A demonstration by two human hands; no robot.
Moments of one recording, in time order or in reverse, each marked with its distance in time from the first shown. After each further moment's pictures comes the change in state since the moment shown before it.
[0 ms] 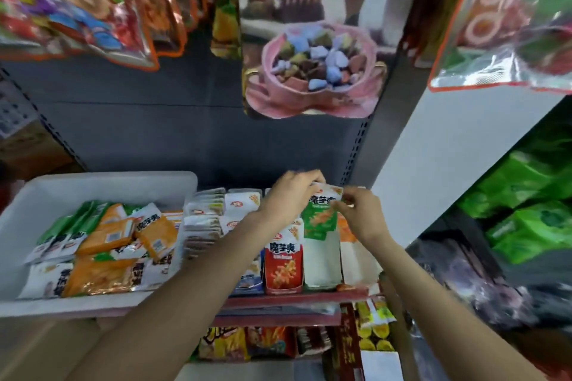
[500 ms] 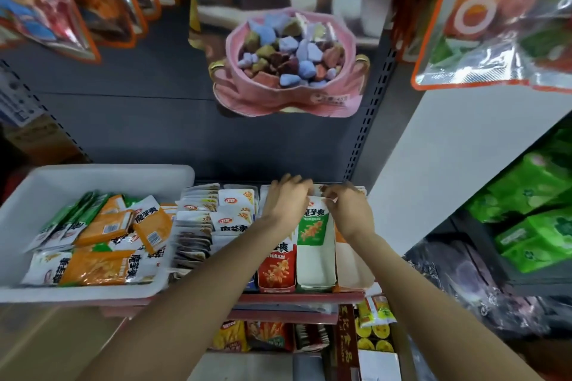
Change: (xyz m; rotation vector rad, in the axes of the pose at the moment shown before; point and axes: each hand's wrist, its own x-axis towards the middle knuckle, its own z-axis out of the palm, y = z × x) left_hand 0.011 -0.016 0.041 0.462 0.009 -0.110; right_hand 0.018 0.009 0.016 -0.251 -0.073 -0.018
